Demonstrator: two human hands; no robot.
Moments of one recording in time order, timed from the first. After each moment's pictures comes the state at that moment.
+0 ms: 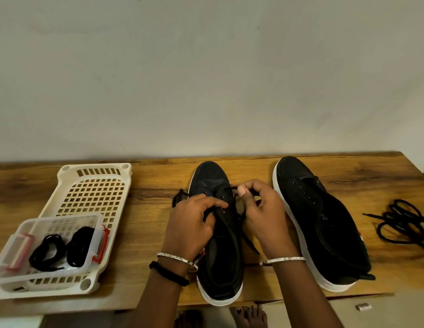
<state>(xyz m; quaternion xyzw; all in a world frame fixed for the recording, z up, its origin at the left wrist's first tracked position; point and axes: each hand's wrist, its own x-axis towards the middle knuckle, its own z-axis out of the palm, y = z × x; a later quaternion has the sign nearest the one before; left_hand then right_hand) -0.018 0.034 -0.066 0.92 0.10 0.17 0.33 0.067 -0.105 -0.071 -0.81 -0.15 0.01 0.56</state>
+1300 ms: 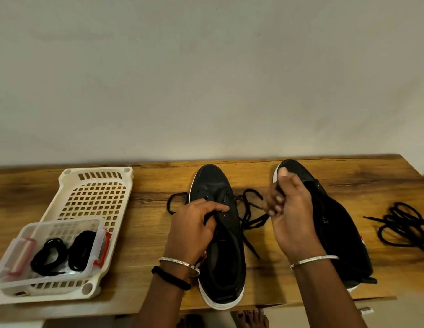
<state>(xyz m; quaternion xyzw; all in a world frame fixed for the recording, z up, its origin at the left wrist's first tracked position) -0.018 0.034 -0.067 0.92 0.11 0.17 0.34 0.075 -0.127 -0.038 -0.53 0.03 0.11 0.84</state>
